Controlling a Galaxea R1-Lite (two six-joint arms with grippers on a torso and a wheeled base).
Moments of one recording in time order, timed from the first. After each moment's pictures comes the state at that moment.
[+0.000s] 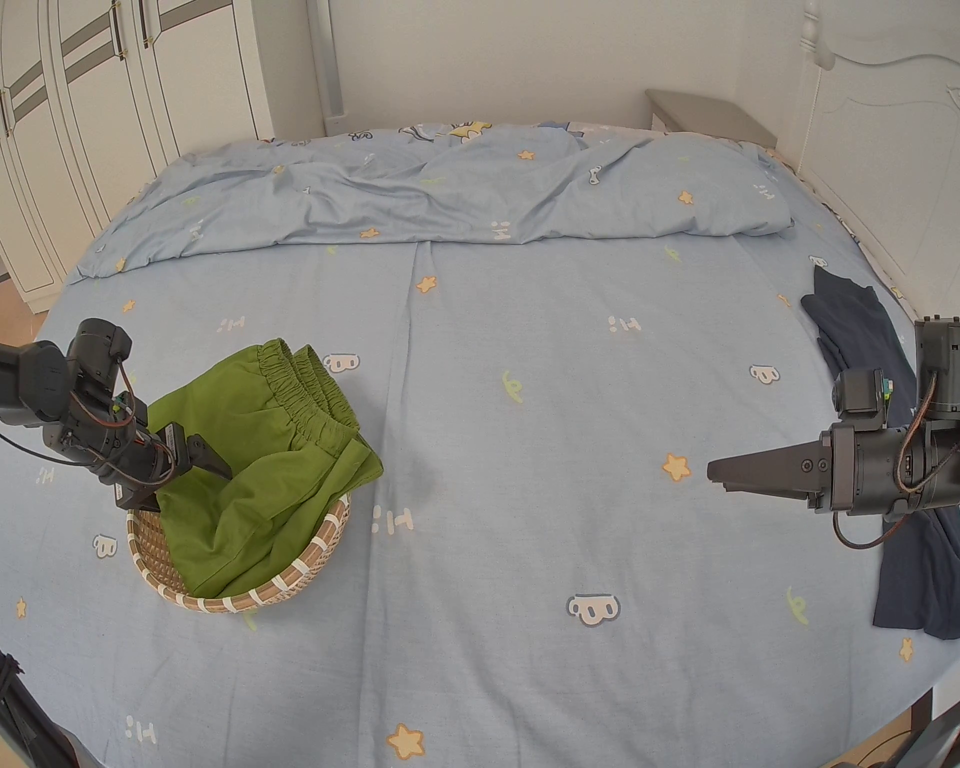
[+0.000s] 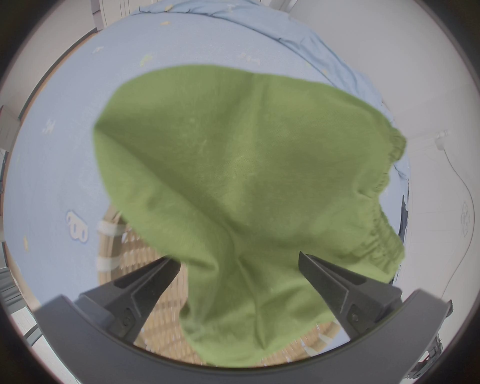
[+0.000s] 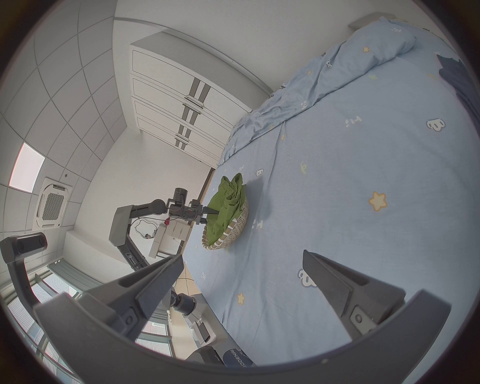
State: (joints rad) left arm 0.15 1.86 -1.24 0.41 -0.28 -0.31; right arm 0.30 1.43 -0.74 -0.21 0.74 0.39
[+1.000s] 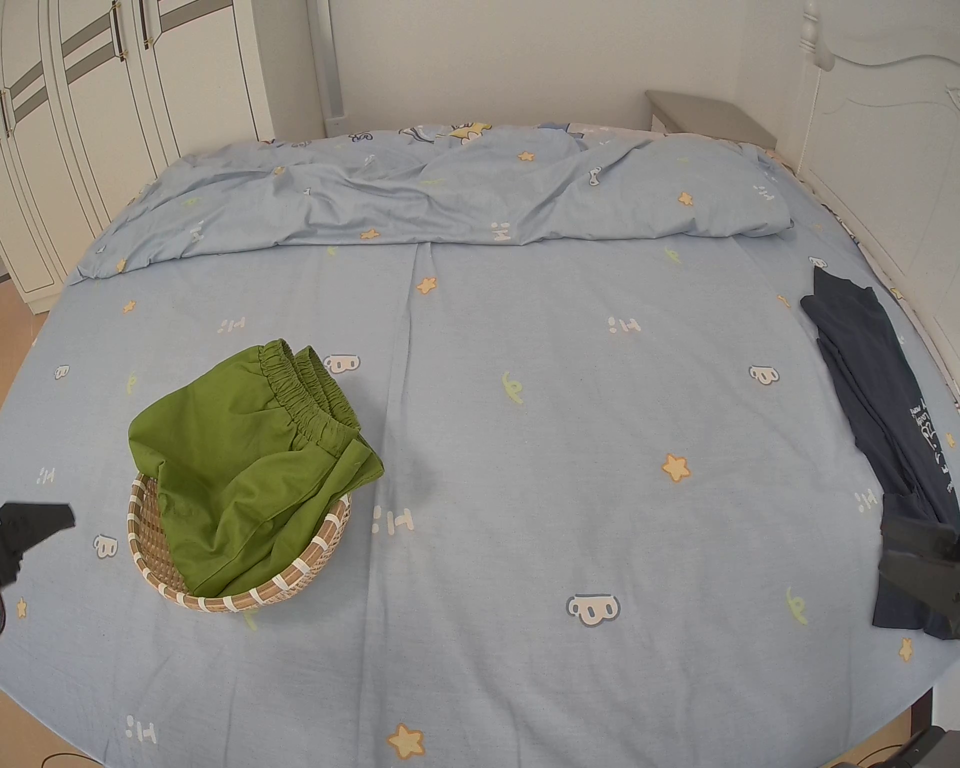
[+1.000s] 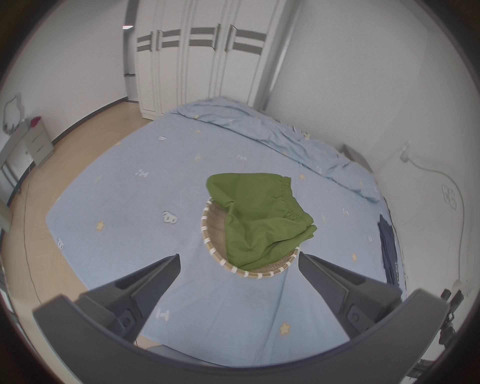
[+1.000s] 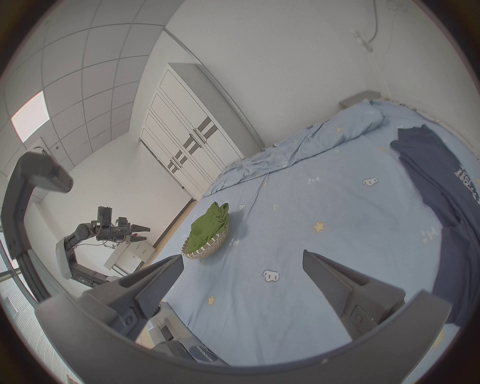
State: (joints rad) left arm -0.17 0.86 -0.89 0.58 0.20 -0.52; right arm 0.09 0.79 -0.40 -0.15 0.65 0.27
